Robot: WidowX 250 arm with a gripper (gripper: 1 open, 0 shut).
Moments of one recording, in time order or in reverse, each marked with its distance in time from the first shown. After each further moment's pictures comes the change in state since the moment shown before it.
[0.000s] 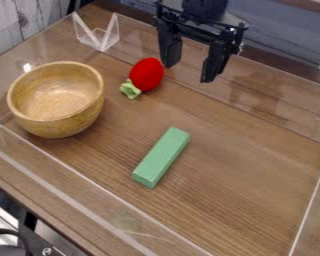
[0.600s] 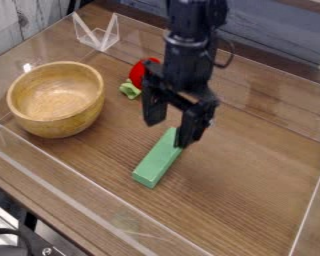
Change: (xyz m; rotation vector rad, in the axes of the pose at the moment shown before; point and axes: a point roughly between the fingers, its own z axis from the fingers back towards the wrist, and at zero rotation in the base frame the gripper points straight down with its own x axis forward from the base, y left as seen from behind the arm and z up) arm -0.054 -0.017 -0.052 -0.005 0.099 -0.263
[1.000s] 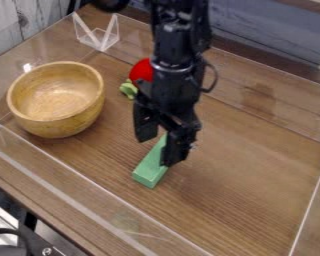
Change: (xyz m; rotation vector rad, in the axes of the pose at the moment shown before) arm -0.013 0.019 -0.024 0.000 -0.016 -0.050
